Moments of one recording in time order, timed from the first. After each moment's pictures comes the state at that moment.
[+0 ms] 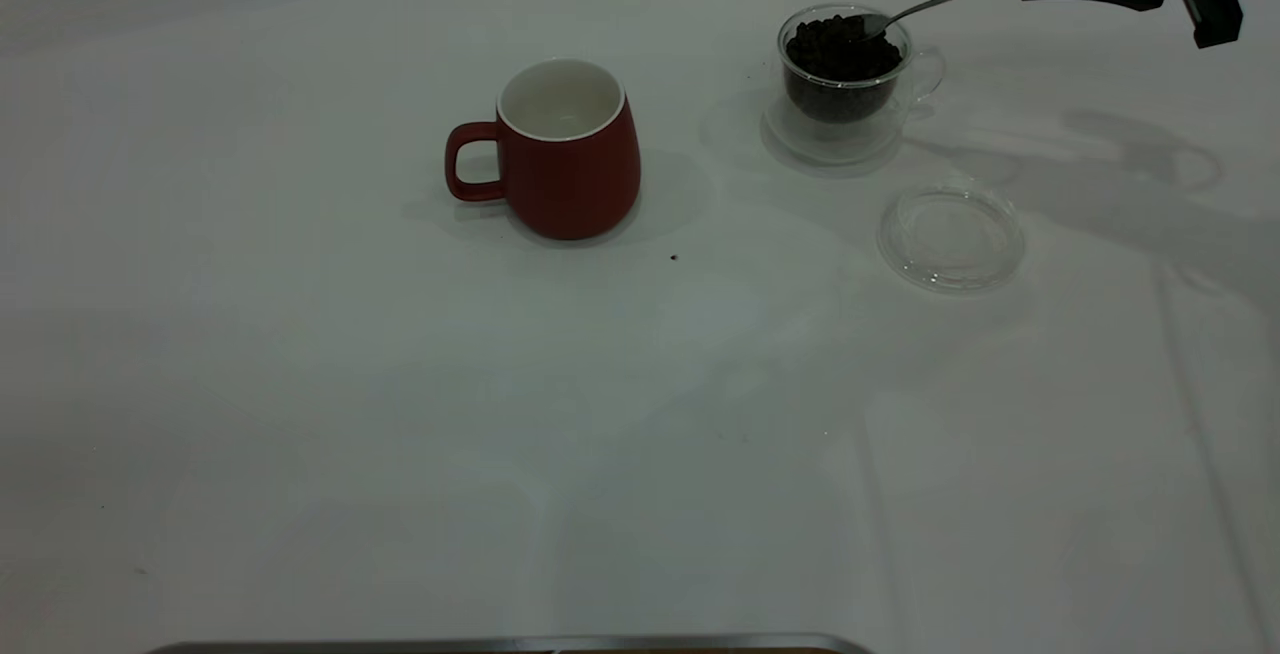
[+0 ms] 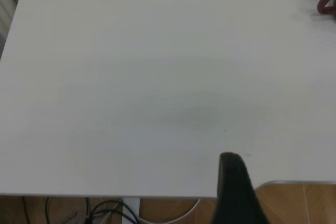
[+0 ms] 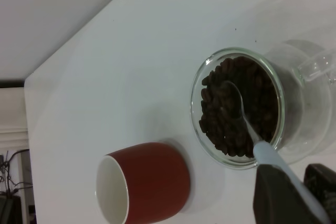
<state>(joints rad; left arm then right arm) 0.07 -0.02 -0.49 -0.01 1.14 0.06 -0.26 2.22 -1.19 1.57 0.74 -1.09</state>
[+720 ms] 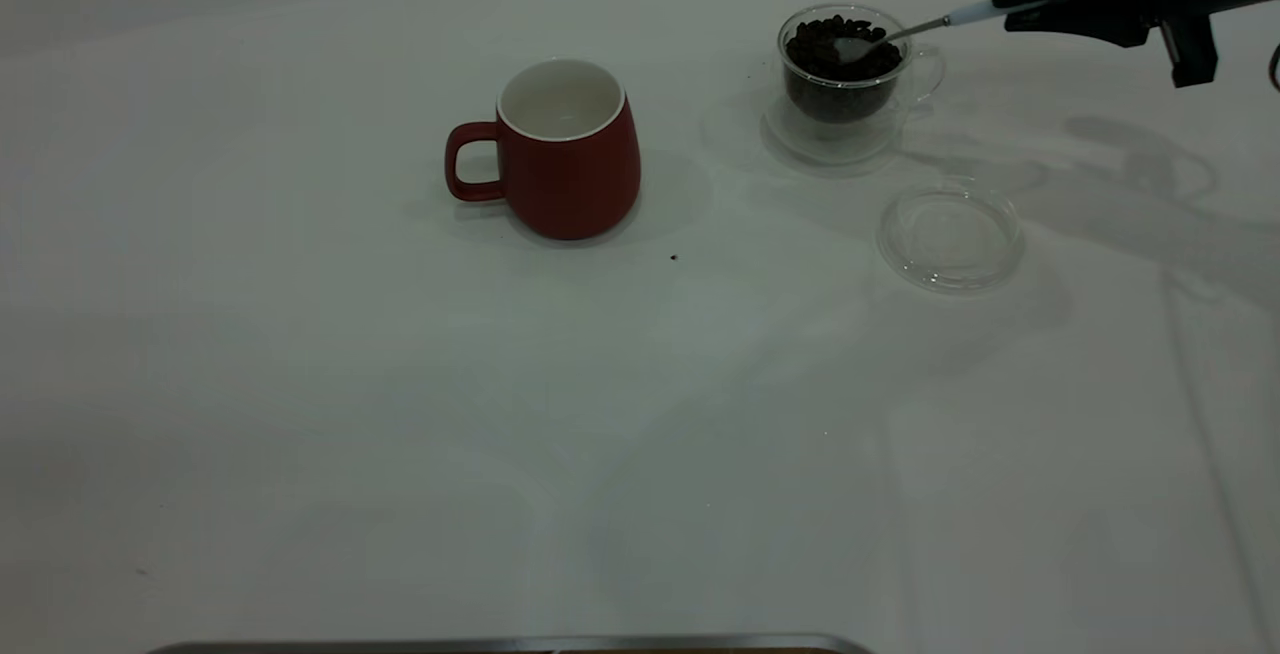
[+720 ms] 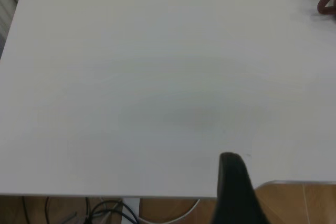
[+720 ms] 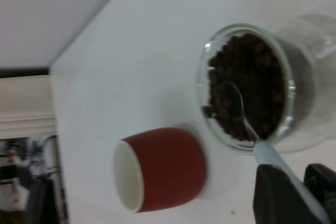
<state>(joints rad) 0.07 -0.02 -0.49 -0.01 1.14 0.06 -0.28 2.30 -1.20 1.62 0.85 -1.15</state>
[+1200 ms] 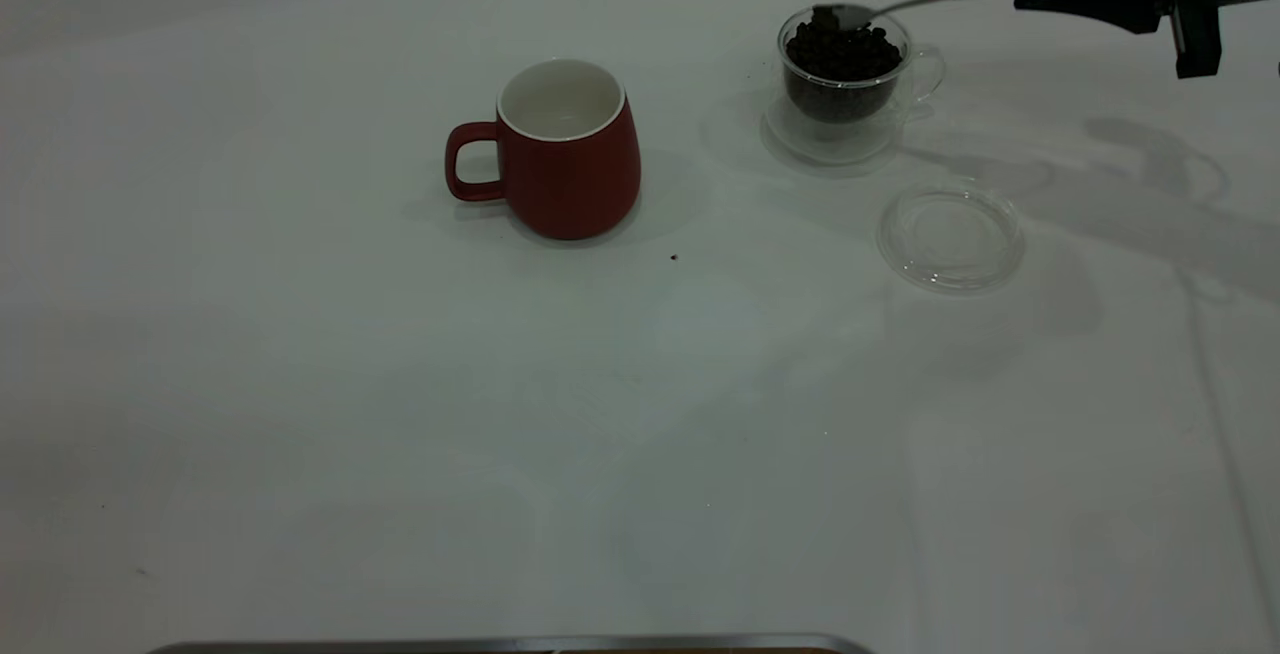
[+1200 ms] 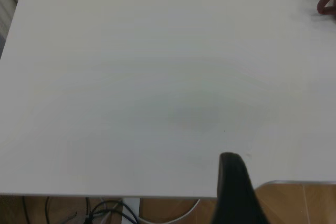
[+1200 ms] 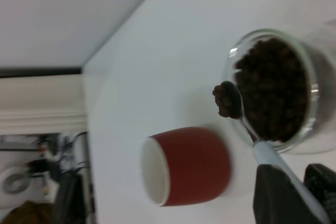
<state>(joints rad) 0.07 -0.02 -0.49 -0.01 1.14 0.06 -0.32 2.31 -1.20 1.64 0.96 -1.18</state>
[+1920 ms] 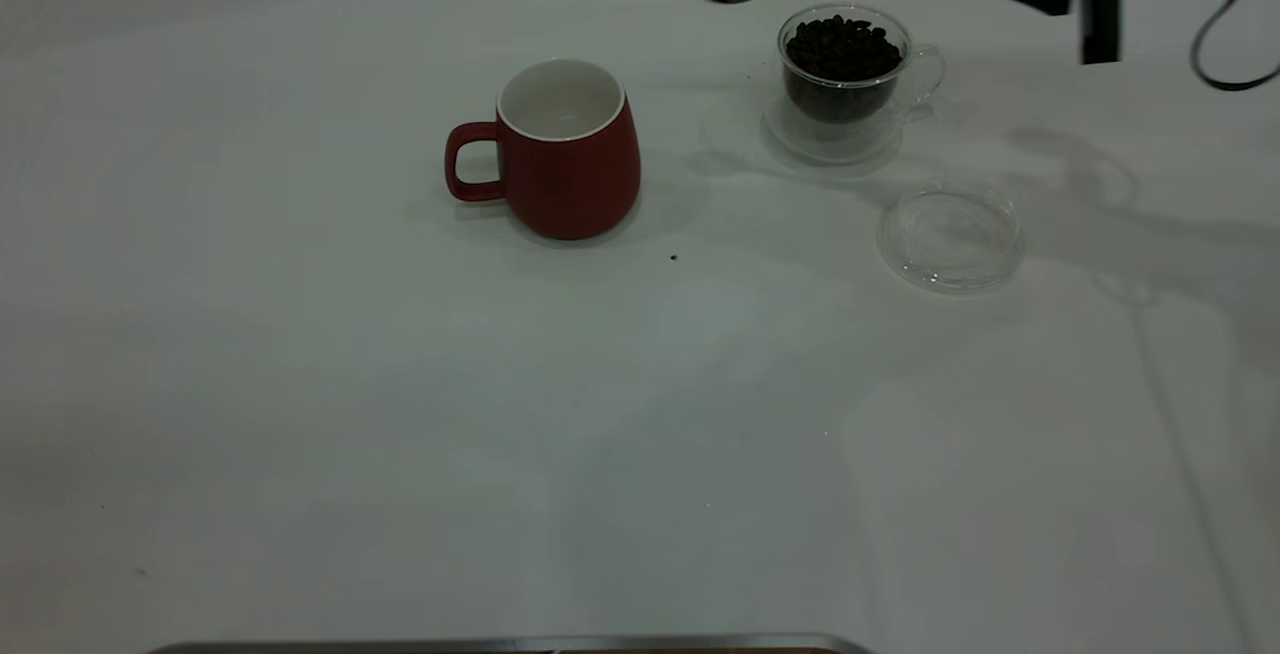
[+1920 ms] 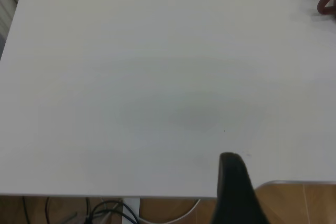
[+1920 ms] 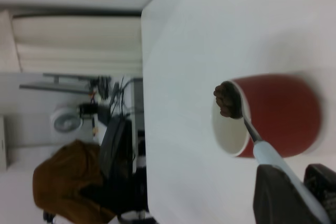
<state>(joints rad) 0.07 -0.02 -0.49 -0.01 1.14 0.06 -0.21 2.31 -1.20 1.65 1.09 -1.17</state>
